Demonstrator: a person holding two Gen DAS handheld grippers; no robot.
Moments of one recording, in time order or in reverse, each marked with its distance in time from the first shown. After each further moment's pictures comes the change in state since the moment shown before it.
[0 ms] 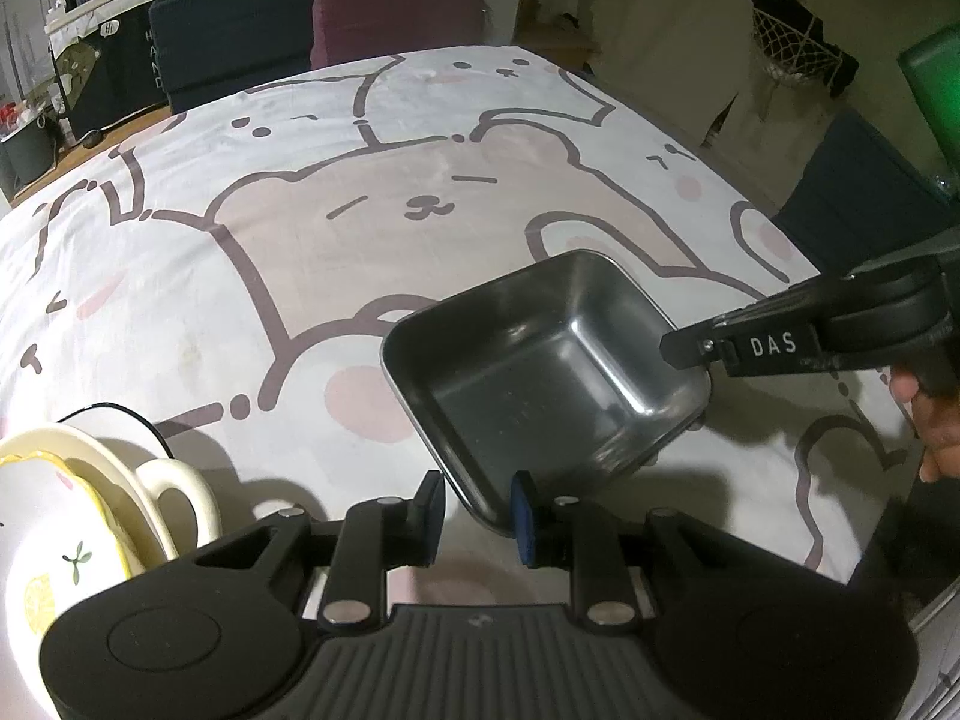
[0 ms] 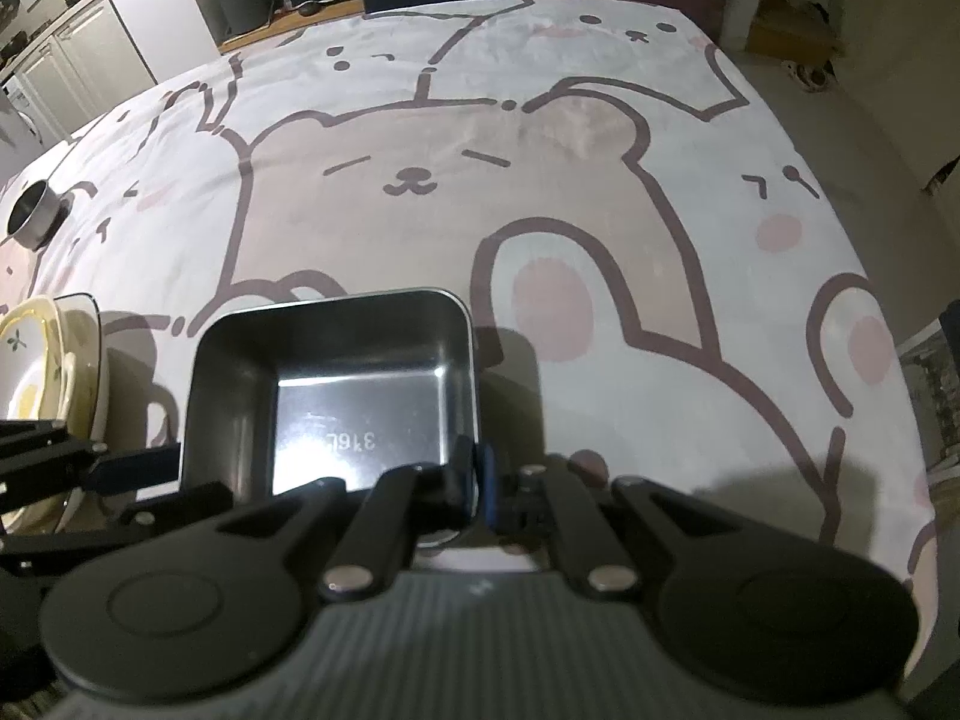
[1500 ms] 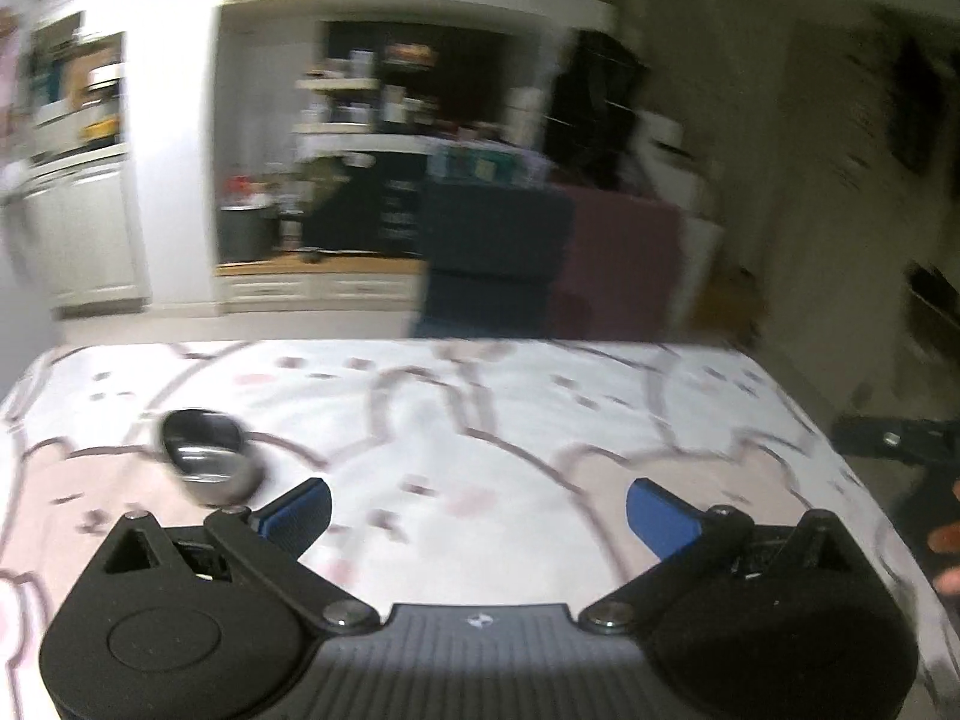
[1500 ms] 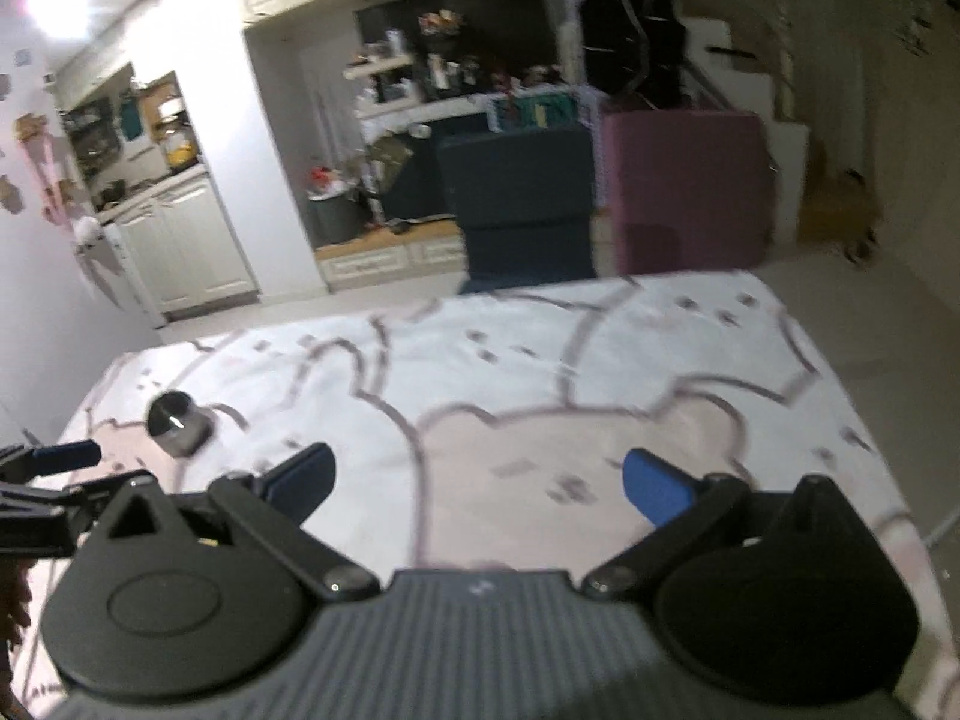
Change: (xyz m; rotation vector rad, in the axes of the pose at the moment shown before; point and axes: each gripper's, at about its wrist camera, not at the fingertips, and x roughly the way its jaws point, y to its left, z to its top) left arm -0.158 0.179 0.006 -0.327 -0.465 0.286; right arm -0.105 0.073 0.058 -0.032 -0.469 0.181
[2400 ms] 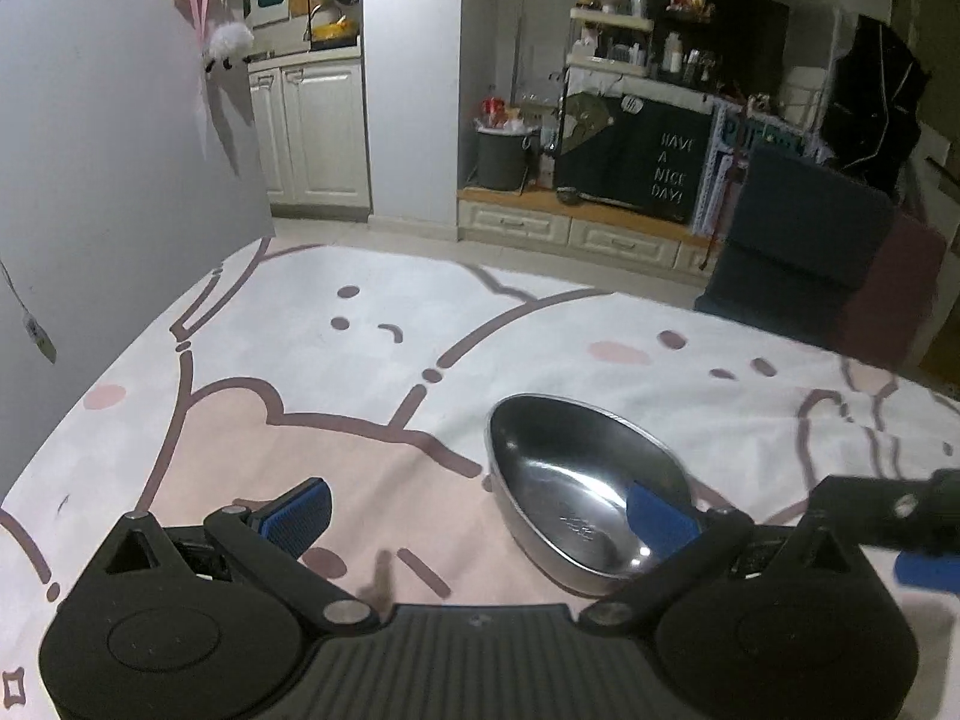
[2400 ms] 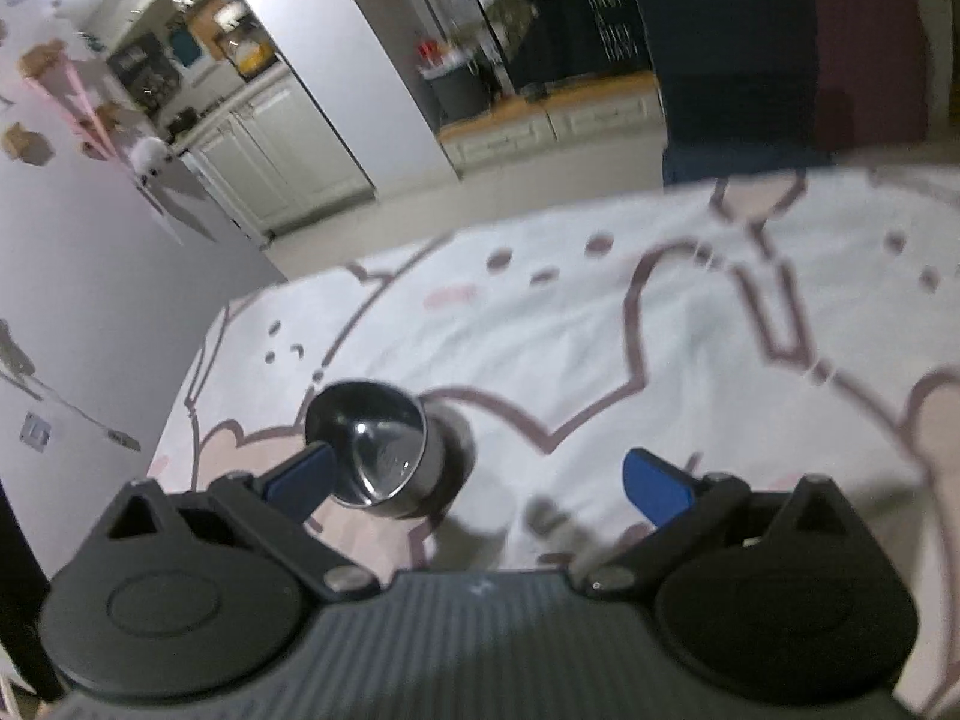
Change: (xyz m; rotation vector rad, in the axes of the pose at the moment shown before) left arm 0.138 0.208 0.009 -0.197 0.119 0.398; right arm 0.245 0.248 0.042 0.106 0.296 0.221
